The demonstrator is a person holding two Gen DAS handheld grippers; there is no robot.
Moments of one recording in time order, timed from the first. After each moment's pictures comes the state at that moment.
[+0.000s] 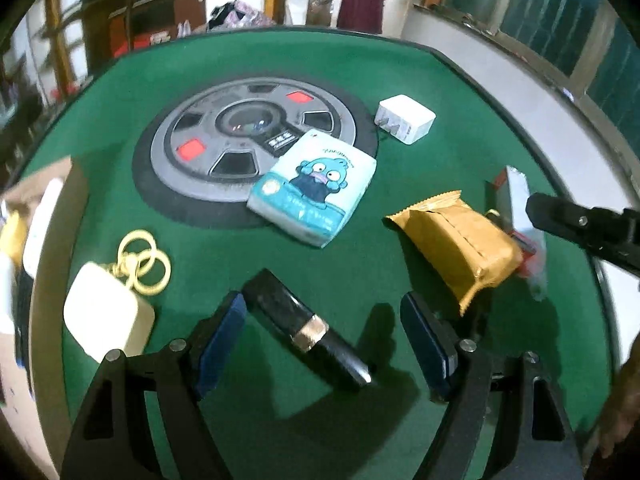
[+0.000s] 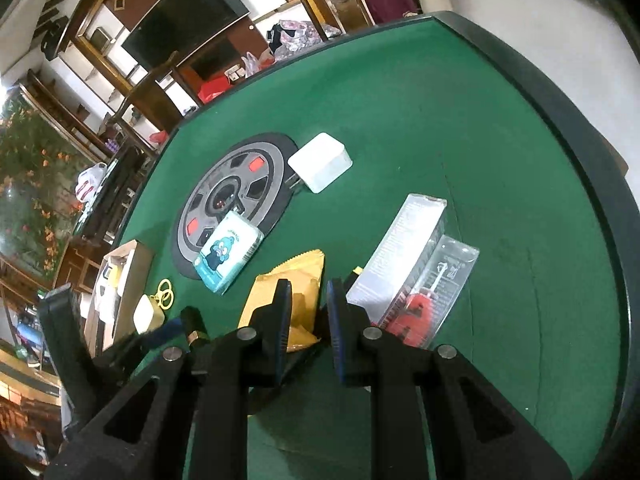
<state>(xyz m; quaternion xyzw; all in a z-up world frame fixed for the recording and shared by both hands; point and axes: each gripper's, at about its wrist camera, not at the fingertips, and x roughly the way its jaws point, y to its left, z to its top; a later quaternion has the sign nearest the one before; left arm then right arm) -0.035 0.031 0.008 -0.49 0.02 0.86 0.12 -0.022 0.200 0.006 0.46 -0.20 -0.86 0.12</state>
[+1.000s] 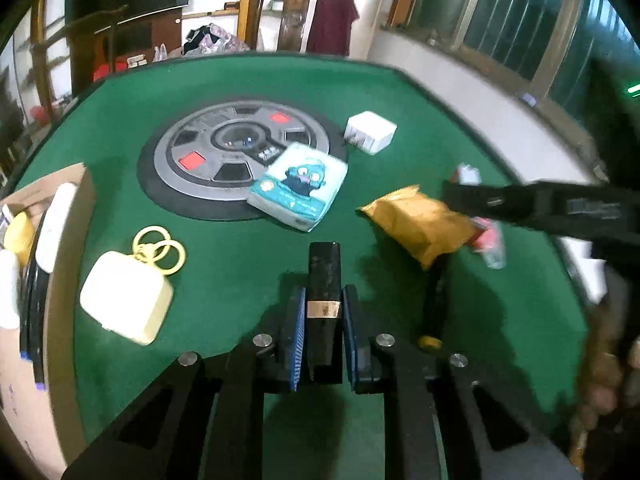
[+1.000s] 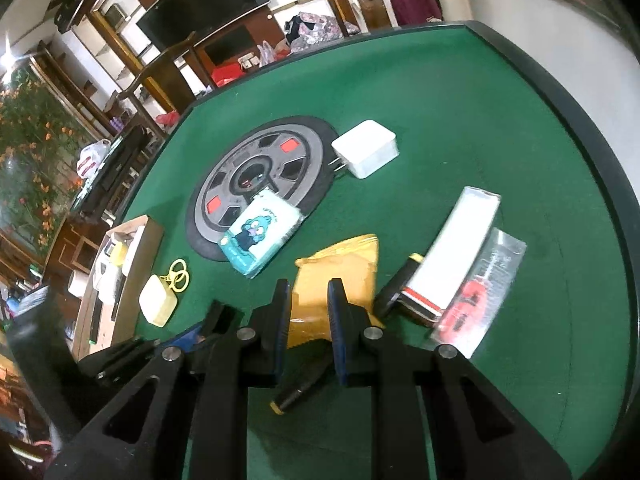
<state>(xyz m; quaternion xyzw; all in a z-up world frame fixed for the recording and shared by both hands) 0.006 -0.002 0.035 -0.45 -0.02 0.87 0.19 -0.015 0.150 0.011 0.47 -0.15 -0.86 0.13</state>
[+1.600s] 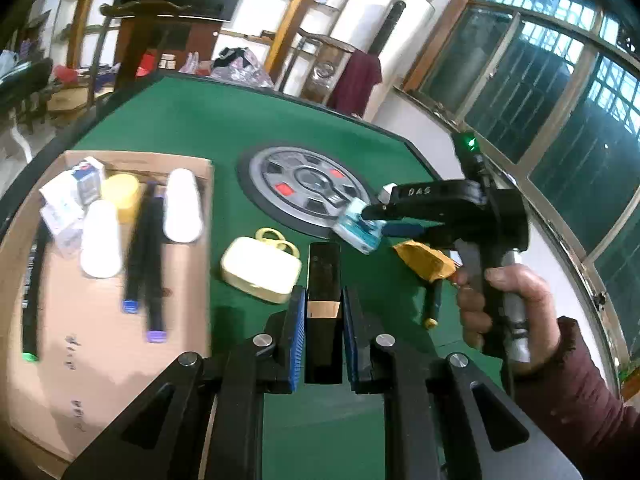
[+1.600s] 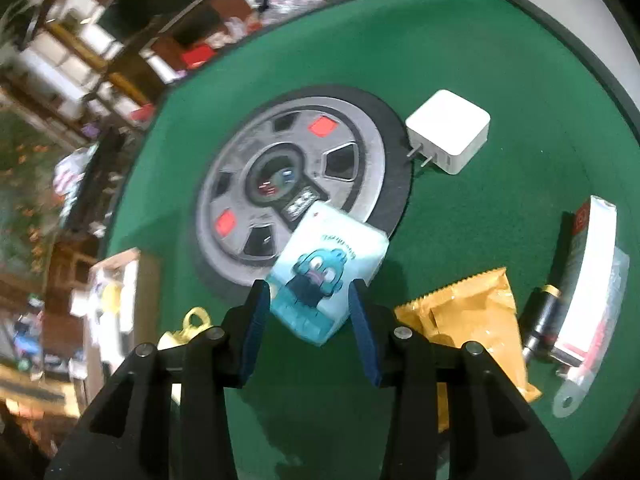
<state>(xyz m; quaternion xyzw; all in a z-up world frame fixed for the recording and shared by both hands) 0.051 -0.134 0.072 -0.39 -0.14 0.89 0.19 -0.090 0.077 -0.019 0.53 -0.20 -0.82 0.05</state>
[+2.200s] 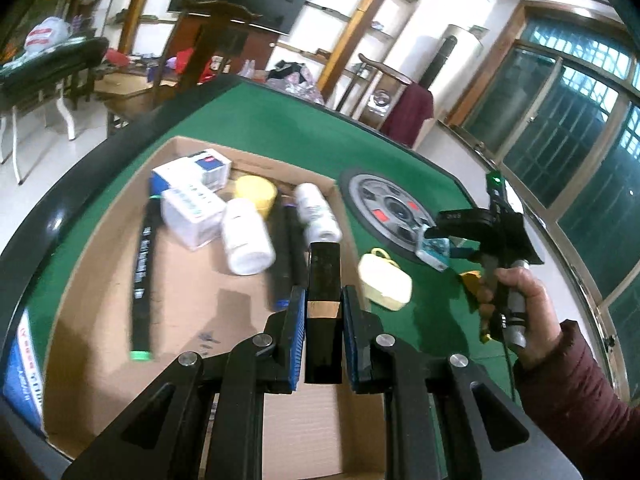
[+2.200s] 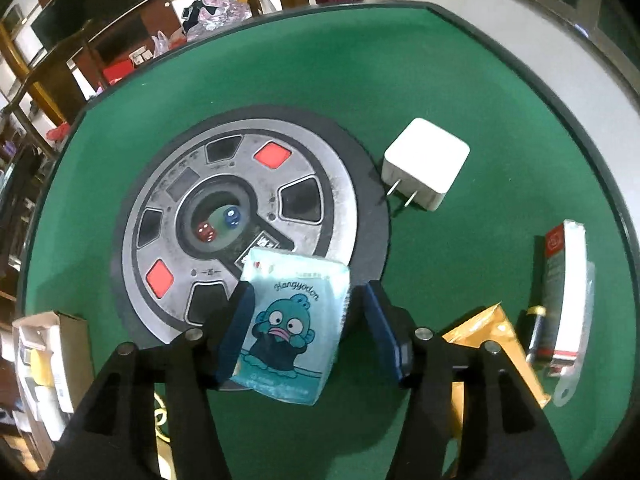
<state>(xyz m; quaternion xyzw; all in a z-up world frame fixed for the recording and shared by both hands) 0.062 -0.235 0.053 -0.37 -0.18 0.90 0.11 -0.111 0.046 -0.022 0.52 -0.14 -0.84 -0.08</state>
